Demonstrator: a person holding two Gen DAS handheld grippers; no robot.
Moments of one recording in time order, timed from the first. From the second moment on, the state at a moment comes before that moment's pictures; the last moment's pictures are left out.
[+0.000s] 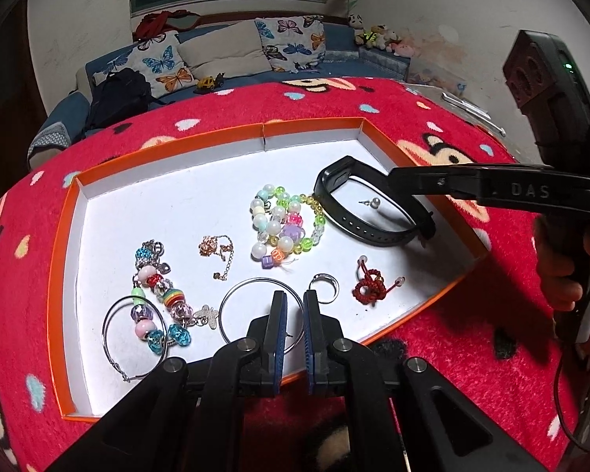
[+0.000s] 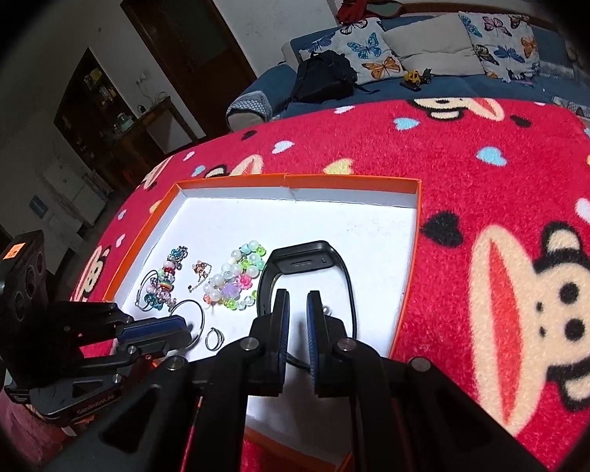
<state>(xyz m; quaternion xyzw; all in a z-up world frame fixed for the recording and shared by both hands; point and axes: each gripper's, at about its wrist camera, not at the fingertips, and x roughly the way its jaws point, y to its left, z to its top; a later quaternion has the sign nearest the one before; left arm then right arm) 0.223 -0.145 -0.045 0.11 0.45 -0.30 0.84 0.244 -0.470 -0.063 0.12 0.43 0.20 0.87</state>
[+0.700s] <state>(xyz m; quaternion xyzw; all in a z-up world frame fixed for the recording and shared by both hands) 0.191 -0.116 -0.016 0.08 0.41 -0.27 0.87 0.195 -0.459 -0.046 0.07 0.40 0.19 0.89</state>
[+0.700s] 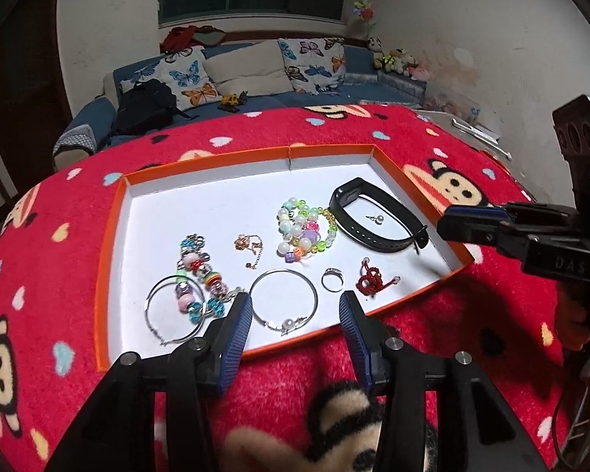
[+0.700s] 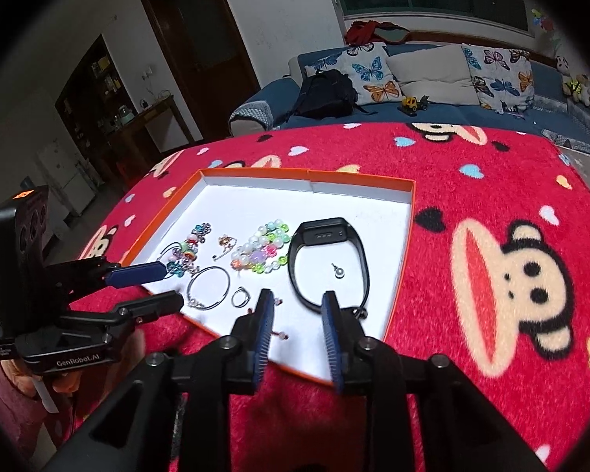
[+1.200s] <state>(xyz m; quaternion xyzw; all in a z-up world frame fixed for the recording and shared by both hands) 0.152 -0.081 -0.008 0.03 0.39 -0.21 0.89 0.152 -0.439 -0.050 0.06 0.36 0.14 0.92</state>
